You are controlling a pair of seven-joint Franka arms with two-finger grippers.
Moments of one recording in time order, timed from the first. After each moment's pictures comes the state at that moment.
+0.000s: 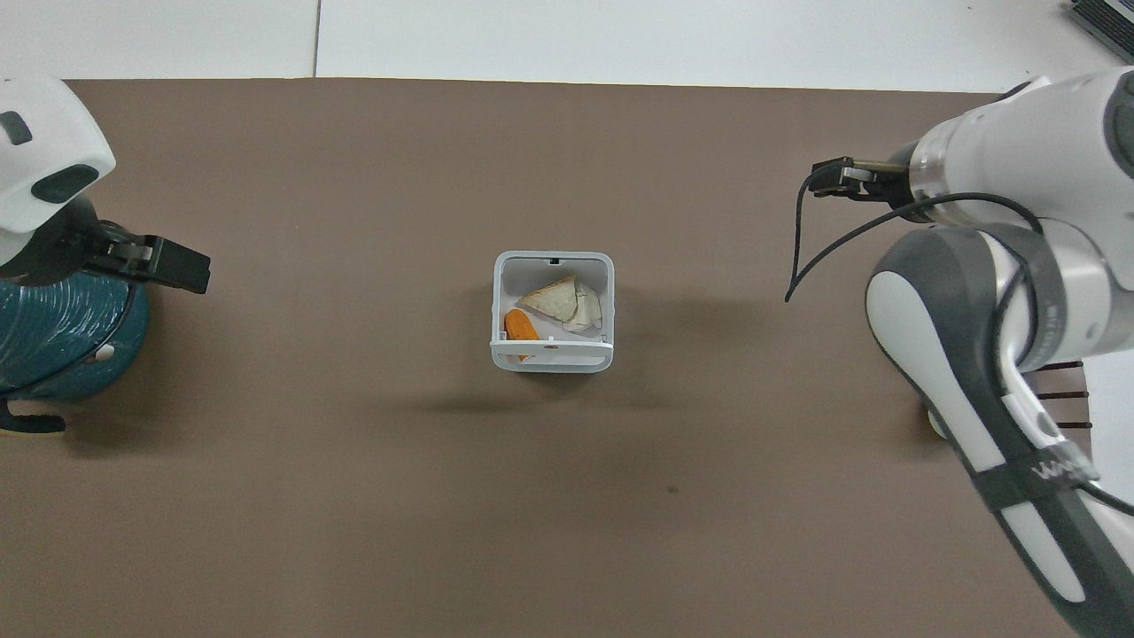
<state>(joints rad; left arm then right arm) 0.01 0.03 -0.19 -1.51 0.02 1.54 0.07 0.13 0.14 -0.05 -1.68 -0.03 2.03 0.26</state>
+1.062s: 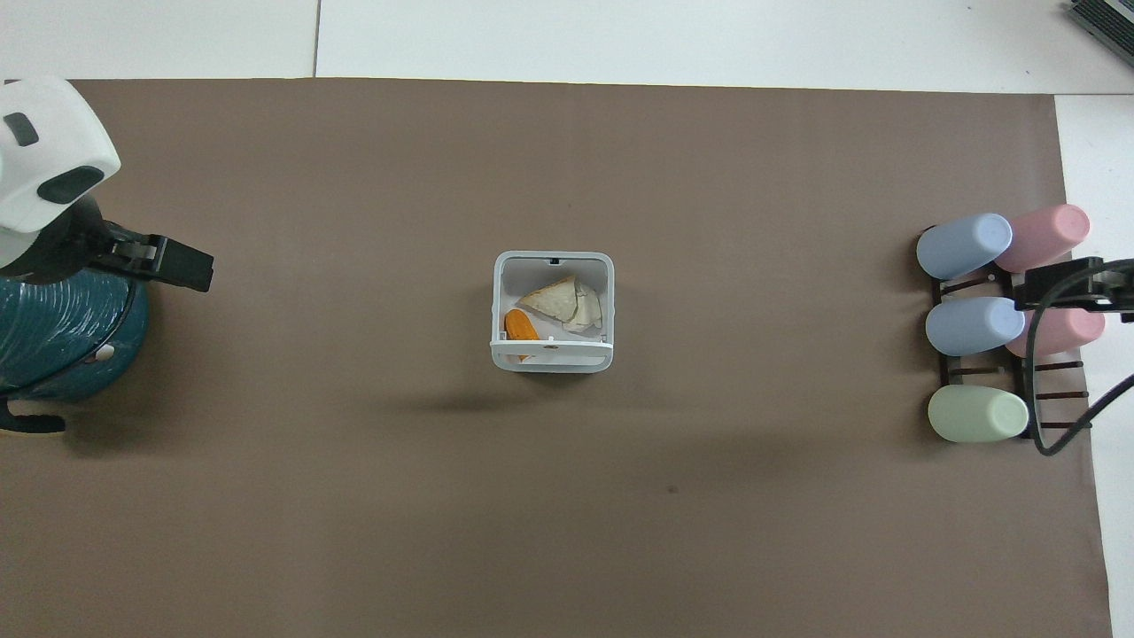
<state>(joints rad) 0.01 0.03 -0.19 -1.52 0.02 1.56 0.07 0.06 -0.11 -0.11 -1.68 -0.03 1.61 0.08</state>
